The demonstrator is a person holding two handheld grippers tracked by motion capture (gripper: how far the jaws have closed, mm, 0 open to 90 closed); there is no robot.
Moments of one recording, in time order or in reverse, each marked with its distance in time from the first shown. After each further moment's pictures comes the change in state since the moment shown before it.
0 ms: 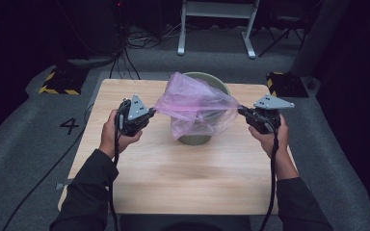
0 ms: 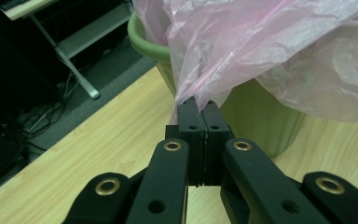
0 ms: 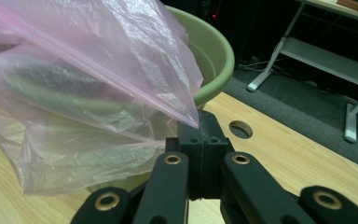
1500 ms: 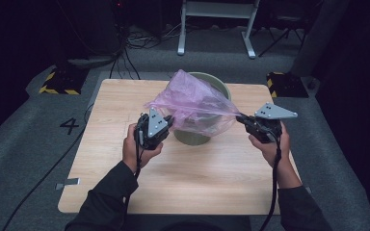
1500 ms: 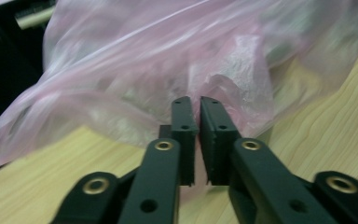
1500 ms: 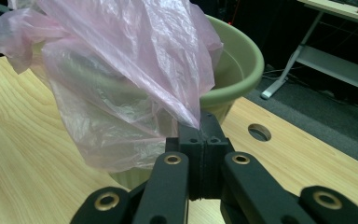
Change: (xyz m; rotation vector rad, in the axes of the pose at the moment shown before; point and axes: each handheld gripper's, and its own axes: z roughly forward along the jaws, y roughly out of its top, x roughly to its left) left arm -0.057 0.002 0.012 -0.068 0.056 -0.076; right arm 0.016 -0.008 -0.020 -0.031 0.054 -0.017
